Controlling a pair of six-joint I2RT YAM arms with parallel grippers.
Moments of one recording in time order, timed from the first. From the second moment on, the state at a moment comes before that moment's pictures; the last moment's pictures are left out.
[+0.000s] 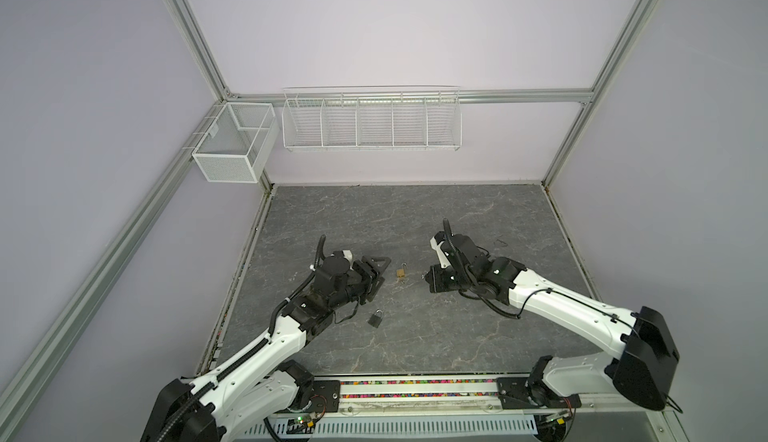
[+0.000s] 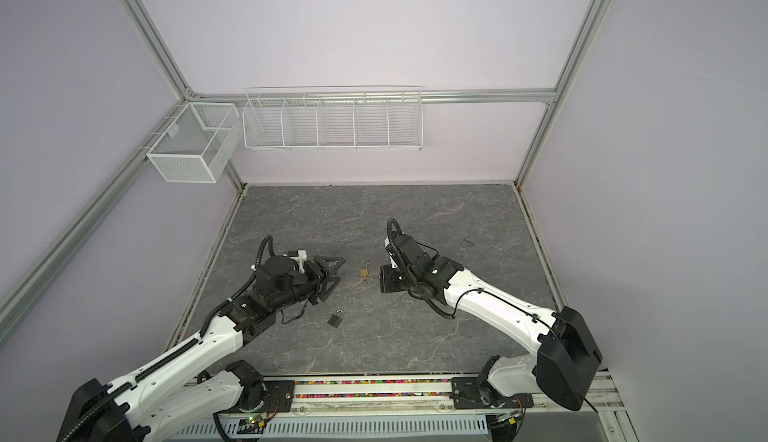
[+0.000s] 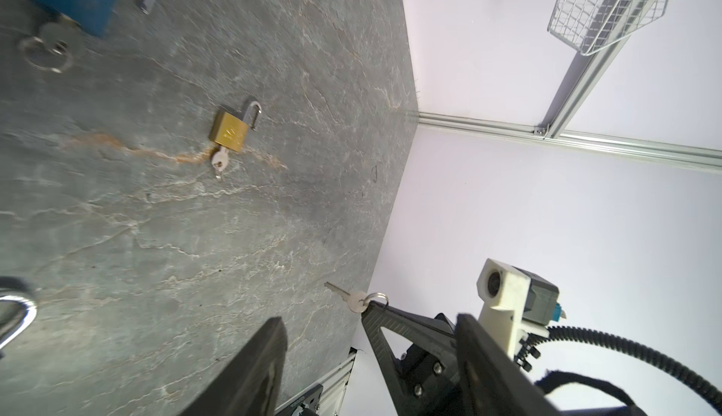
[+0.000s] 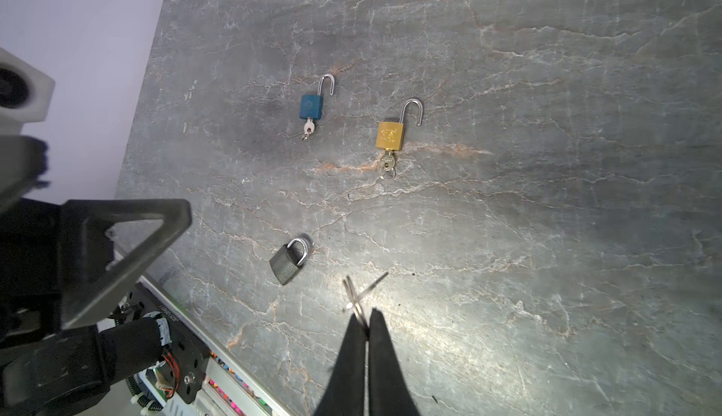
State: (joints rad) left arm -0.68 0.99 0.55 0.06 0.20 -1.54; right arm 0.83 1.35 1.02 -0.53 -0.08 0.63
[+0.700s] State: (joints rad) left arm -0.81 1.15 0.61 0.30 0.02 -1.80; right arm 0.84 1.32 1.06 -0.51 -0.11 0.61
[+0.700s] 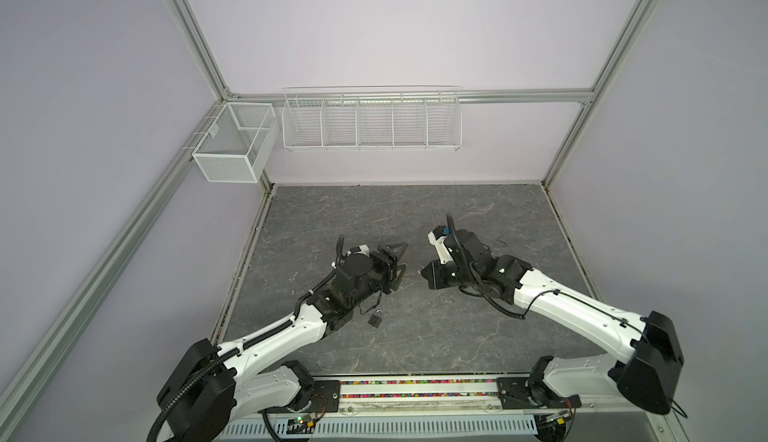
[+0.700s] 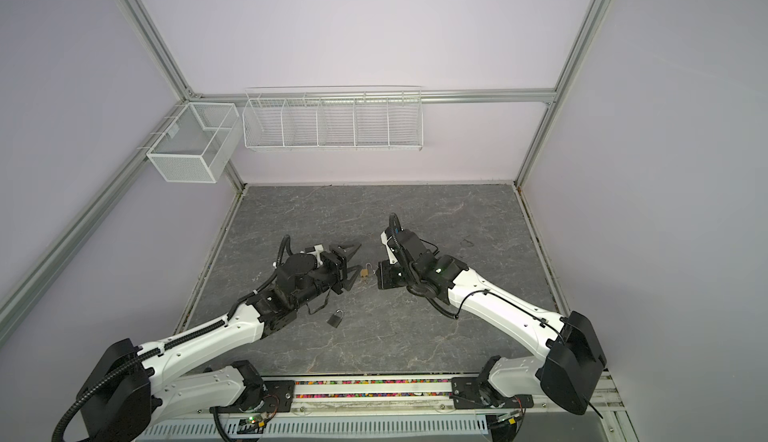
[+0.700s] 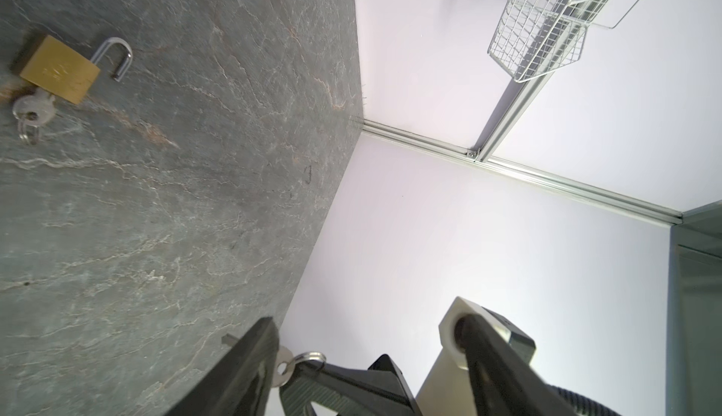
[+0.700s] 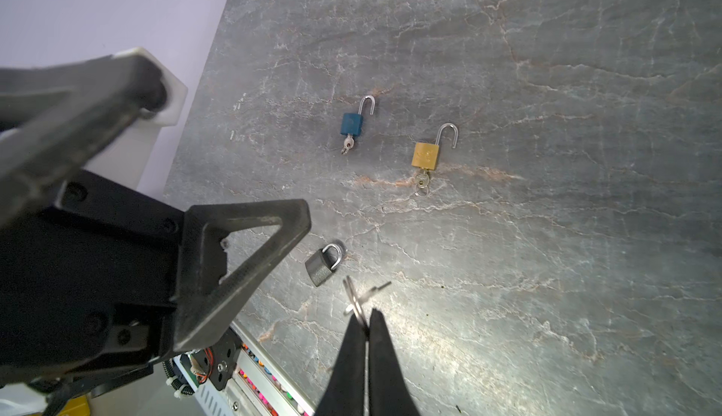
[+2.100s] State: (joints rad) left arm -0.82 0.96 0.48 0.36 -0.20 -2.04; right arm 0.98 1.46 1.29 -0.40 -0.06 0.60
